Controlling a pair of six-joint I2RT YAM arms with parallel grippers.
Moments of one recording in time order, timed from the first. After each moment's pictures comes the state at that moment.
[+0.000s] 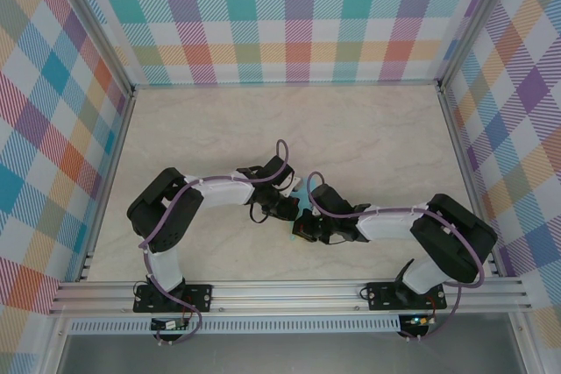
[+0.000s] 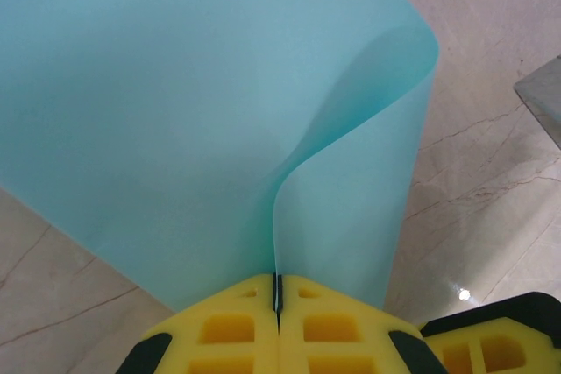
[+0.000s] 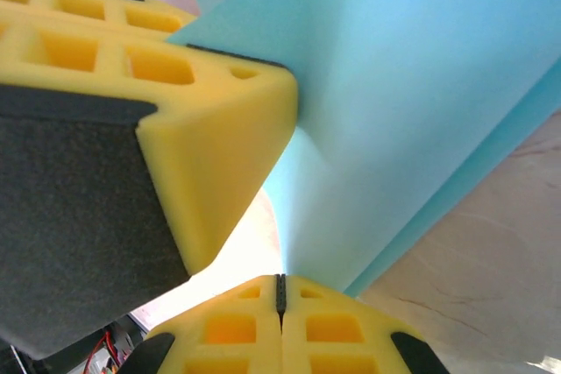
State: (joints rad) left arm -0.78 1.83 1.03 -0.37 0.39 -0.39; right arm 0.86 1.50 0.52 0.09 -0.36 1.19
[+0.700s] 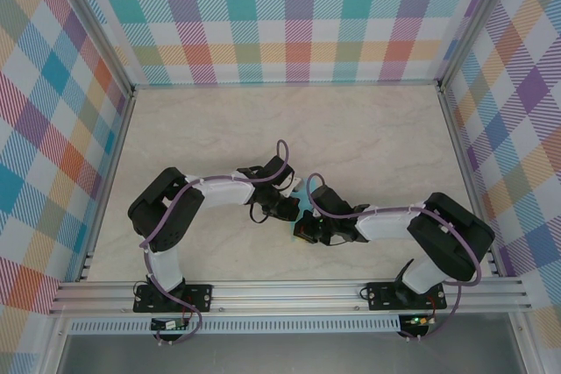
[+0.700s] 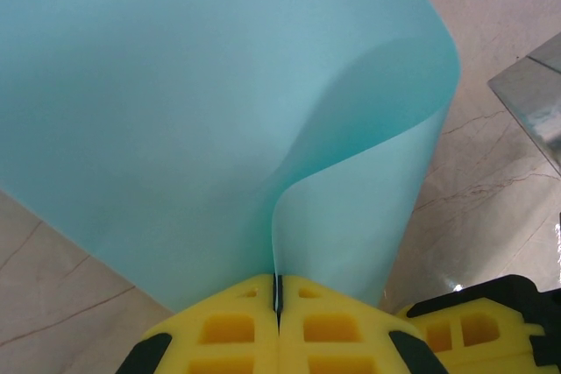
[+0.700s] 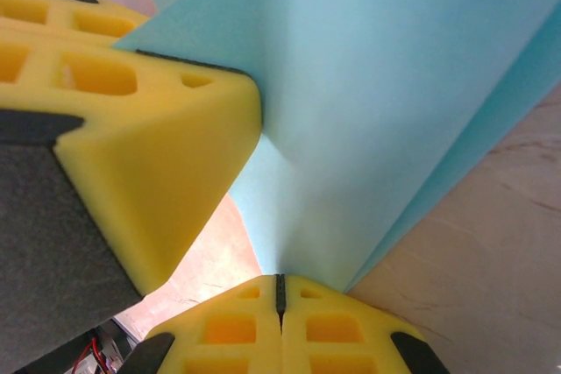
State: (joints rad) left arm -0.78 1.84 1.04 -0.36 0.41 -0.39; right arm 0.86 1.52 0.52 0.08 -0.35 1.19
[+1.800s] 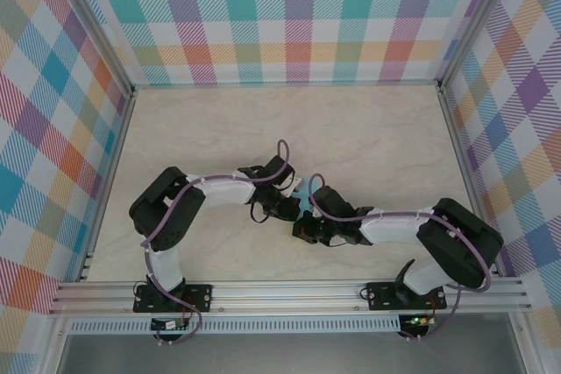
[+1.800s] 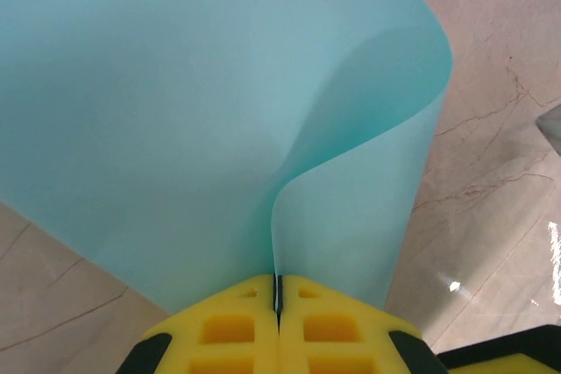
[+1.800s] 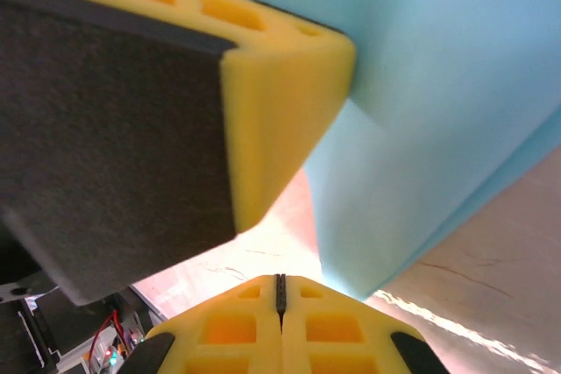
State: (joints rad) left arm -0.78 1.85 1.04 -0.37 0.42 -0.39; right arm 0.88 1.47 0.49 0.12 -0.38 1.18
